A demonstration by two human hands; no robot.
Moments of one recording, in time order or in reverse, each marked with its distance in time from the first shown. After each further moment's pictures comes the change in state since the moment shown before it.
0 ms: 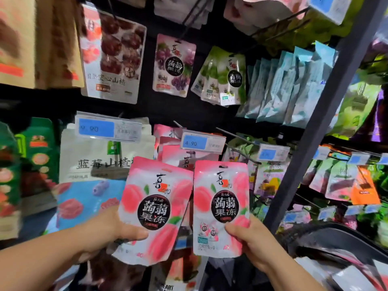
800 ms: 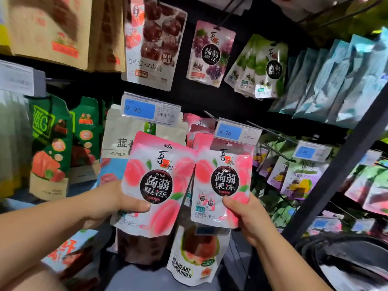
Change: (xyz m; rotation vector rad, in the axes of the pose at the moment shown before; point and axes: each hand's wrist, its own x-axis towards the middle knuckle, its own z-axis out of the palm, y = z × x) left_hand -0.039 0.037 -0.015 -0.050 0.123 -0.062; right_hand 0.043 0.002 0.053 -0.016 0.017 -0.079
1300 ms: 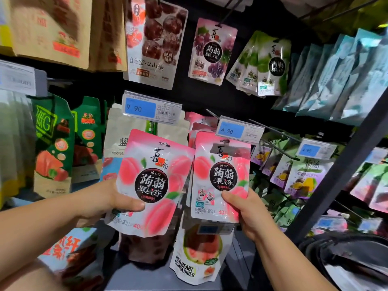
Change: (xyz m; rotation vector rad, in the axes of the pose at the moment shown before) left_hand 0.021 -0.051 -0.052 0.066 0.034 -0.132; right_hand 0.010 0.000 0.004 0.017 -0.011 -0.012
